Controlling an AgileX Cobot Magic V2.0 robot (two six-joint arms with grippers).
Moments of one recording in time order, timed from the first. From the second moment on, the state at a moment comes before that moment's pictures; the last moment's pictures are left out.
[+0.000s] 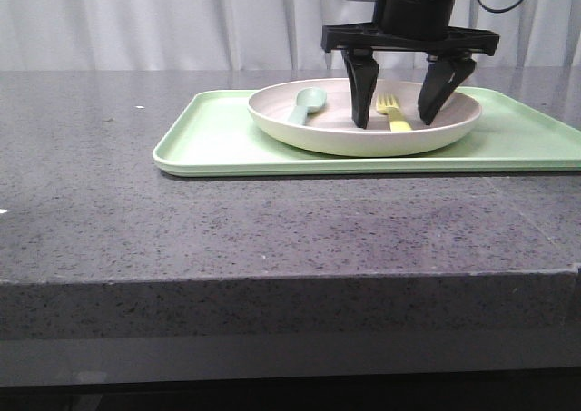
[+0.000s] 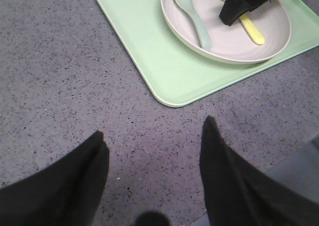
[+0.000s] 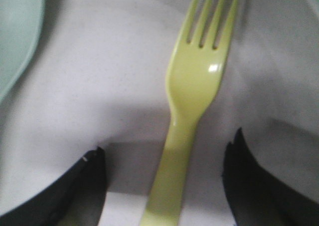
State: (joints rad) left arm -0.03 0.92 -0.96 -0.63 0.95 0.60; right arm 0.34 2.12 -1.99 0.03 1.24 0.24
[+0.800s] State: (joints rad) left arm -0.03 0.92 -0.96 -0.63 0.95 0.60; right arm 0.34 2.11 -1.99 0.05 1.23 0.24
